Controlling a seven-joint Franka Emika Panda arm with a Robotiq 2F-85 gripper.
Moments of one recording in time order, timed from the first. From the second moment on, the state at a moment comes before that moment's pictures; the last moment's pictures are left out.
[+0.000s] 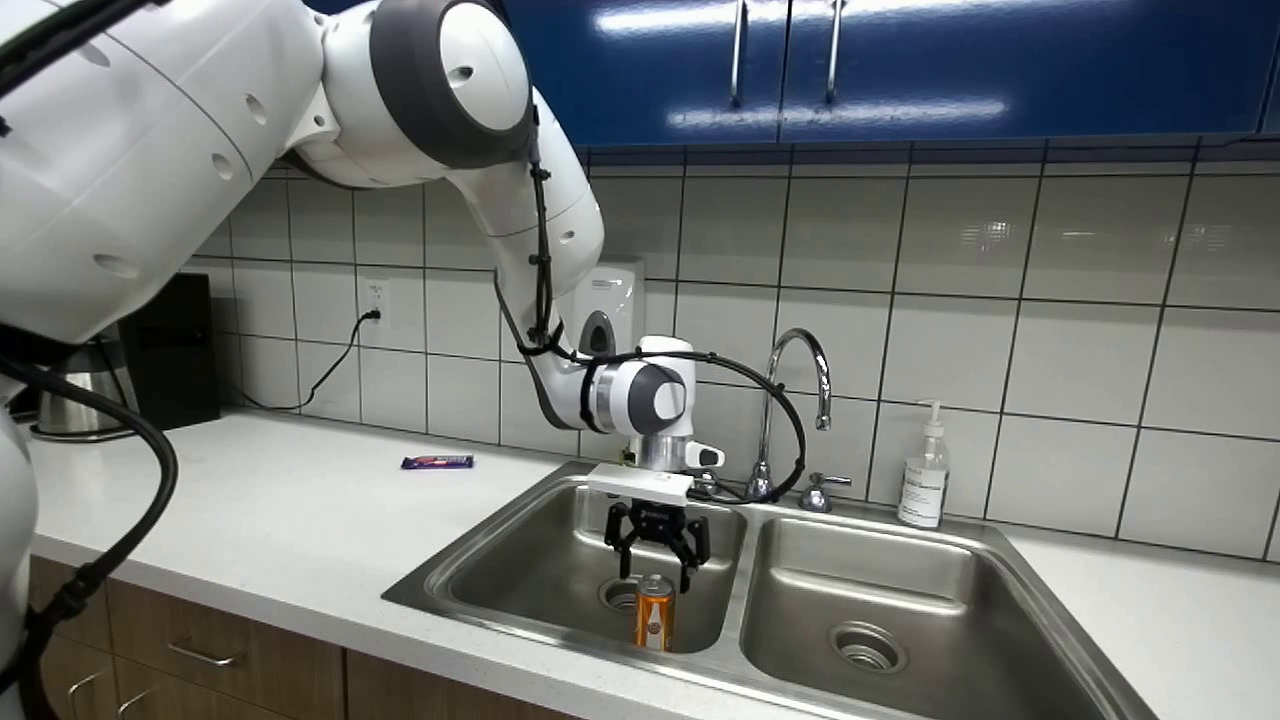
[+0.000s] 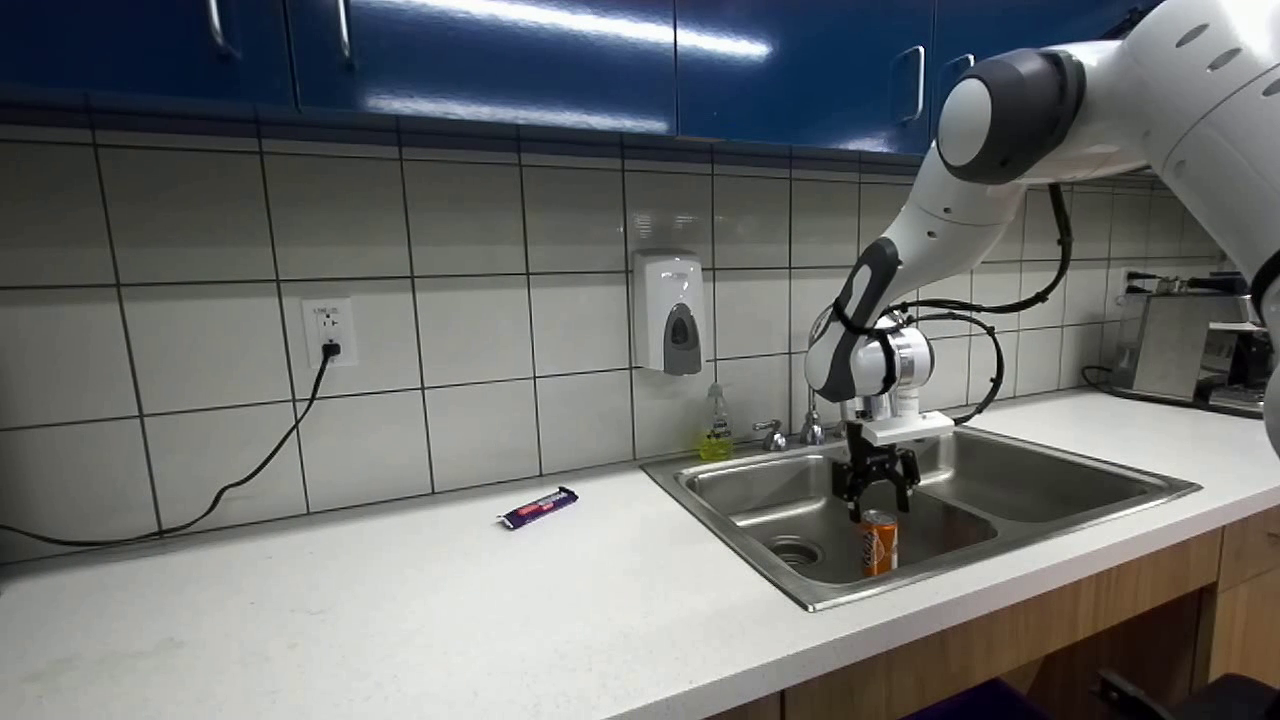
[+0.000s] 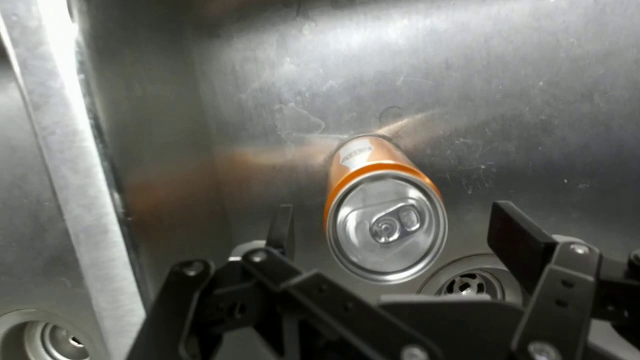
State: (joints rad) arm -0.22 0.66 -0.10 -1.84 -0.03 2.39 -0.18
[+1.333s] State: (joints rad) arm -0.22 0.71 -0.10 -1.81 -0.03 2.39 -0.18
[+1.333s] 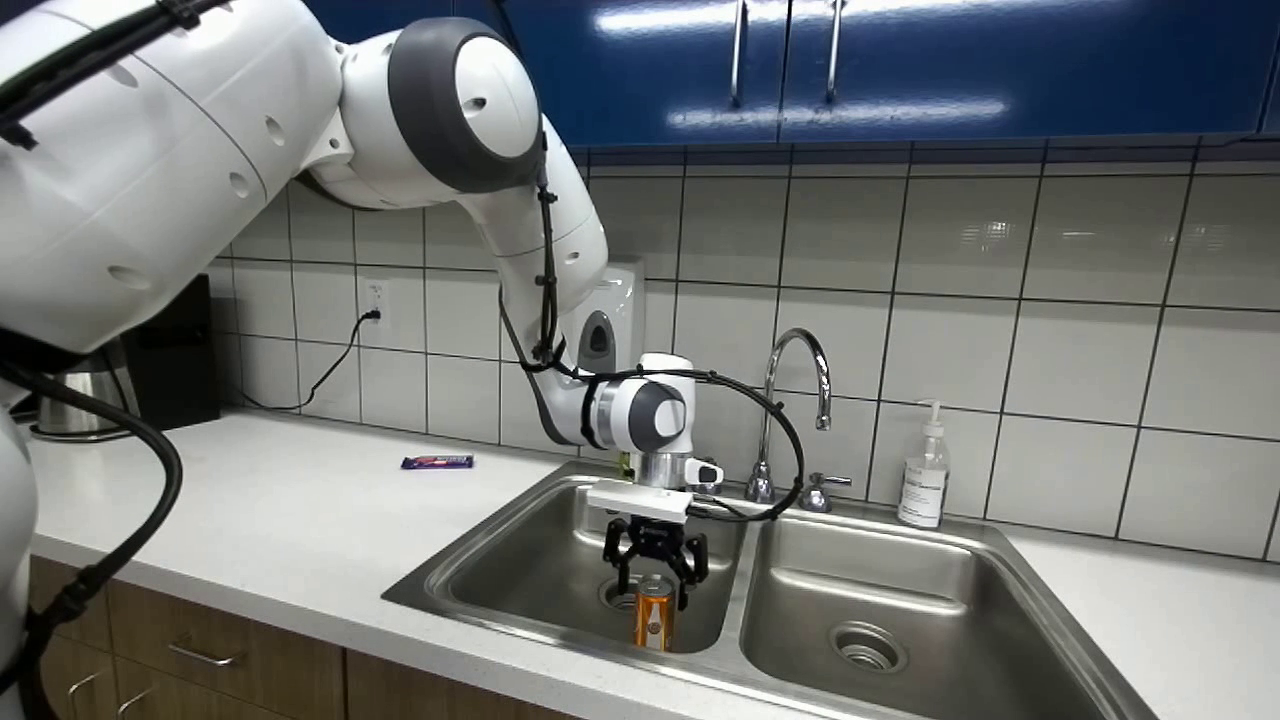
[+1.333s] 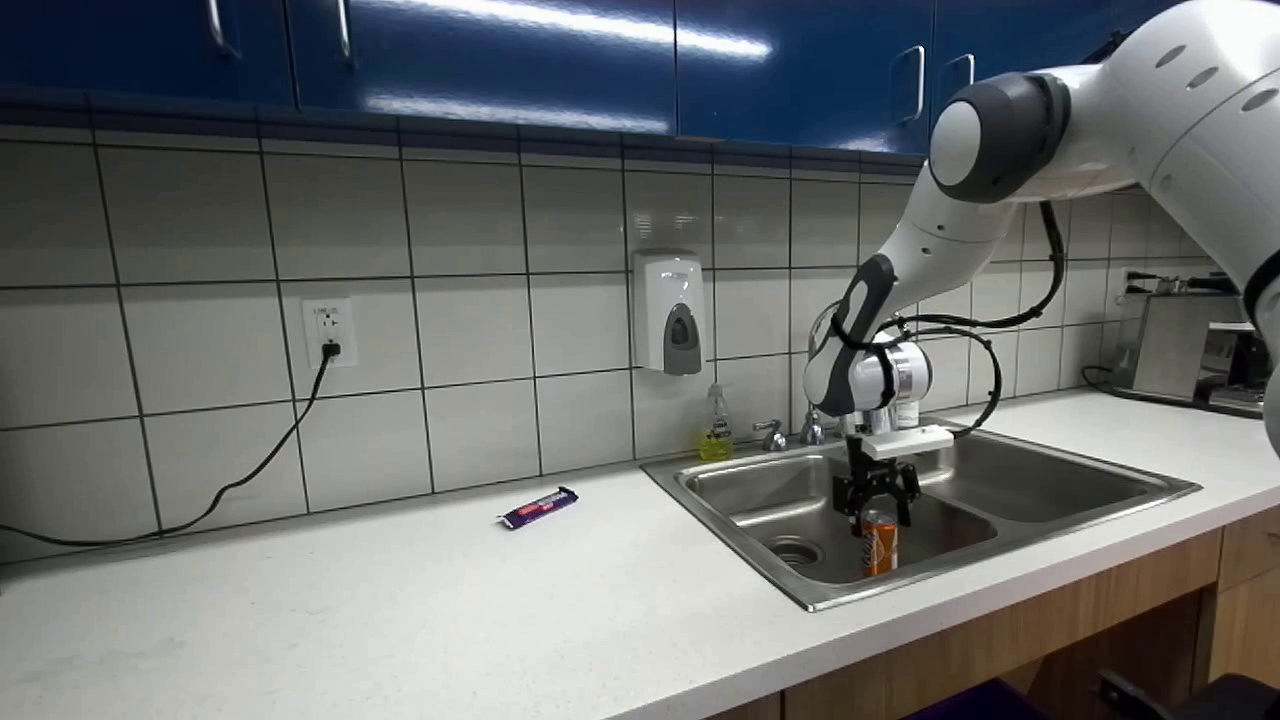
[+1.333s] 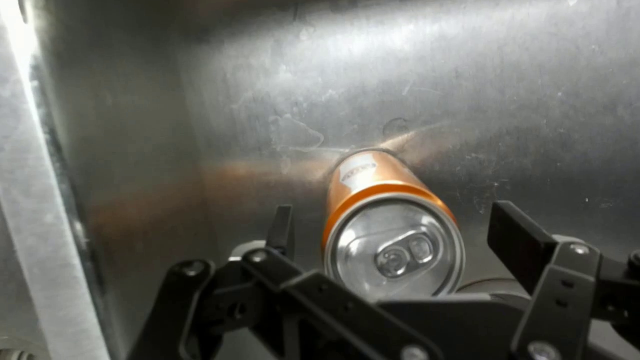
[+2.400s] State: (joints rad) arm -0.22 0.71 -0.10 -1.80 -0.03 2.39 -0.18
